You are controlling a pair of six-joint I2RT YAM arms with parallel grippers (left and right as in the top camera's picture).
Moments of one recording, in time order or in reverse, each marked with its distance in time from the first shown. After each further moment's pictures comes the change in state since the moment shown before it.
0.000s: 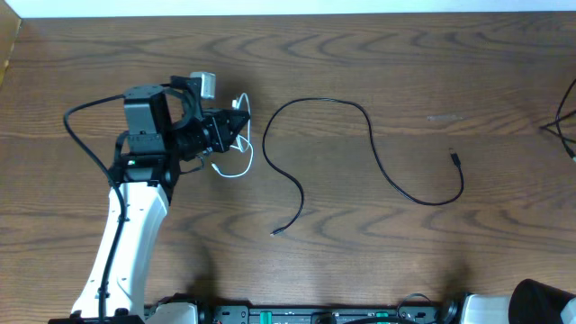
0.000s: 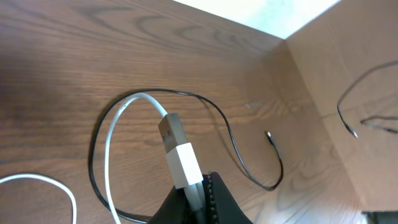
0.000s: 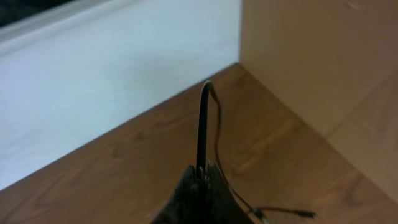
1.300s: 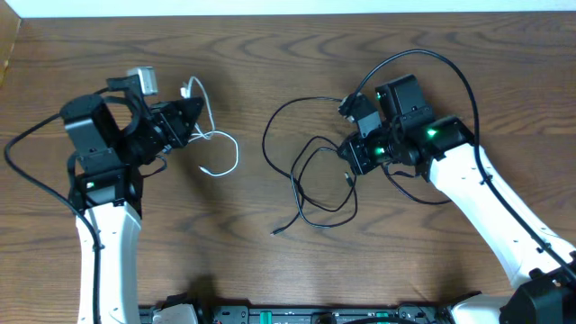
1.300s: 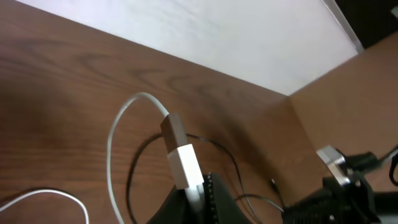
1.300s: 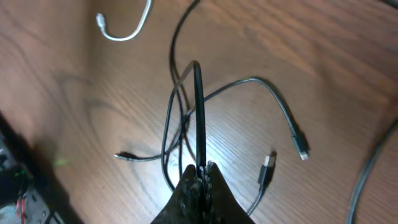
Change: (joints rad) left arm 0.218 -0.111 0.000 0.043 0.057 -0.083; right arm 0.735 -0.019 -1.126 0.560 -0.610 -0.231
